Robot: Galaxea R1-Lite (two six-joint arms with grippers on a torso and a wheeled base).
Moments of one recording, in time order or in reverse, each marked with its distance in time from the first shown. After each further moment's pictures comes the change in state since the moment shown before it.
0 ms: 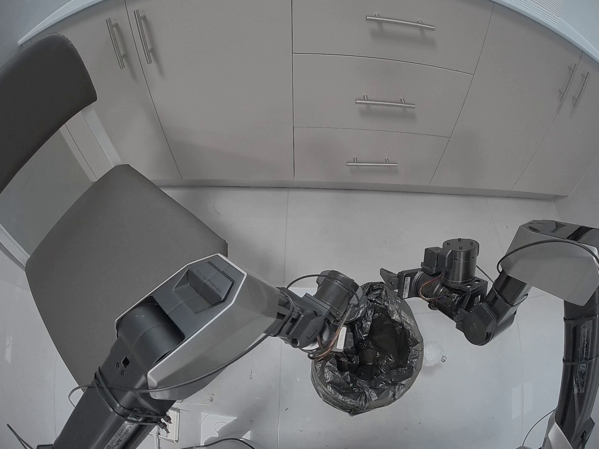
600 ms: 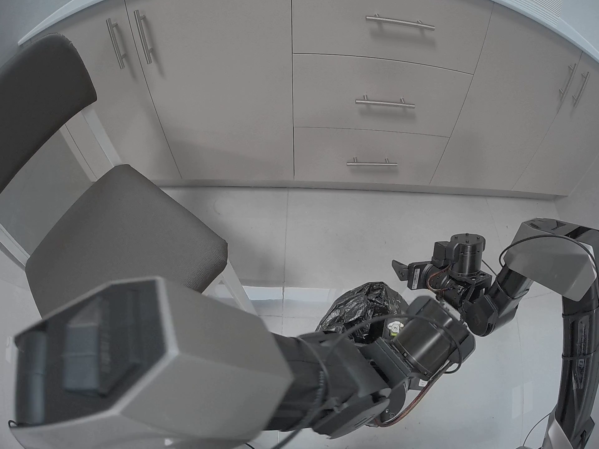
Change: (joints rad) left arm -0.374 -0.369 0.291 -0.118 0.129 -0.200; right arm -0.065 0.034 -0.058 0.008 -0.006 -0.001
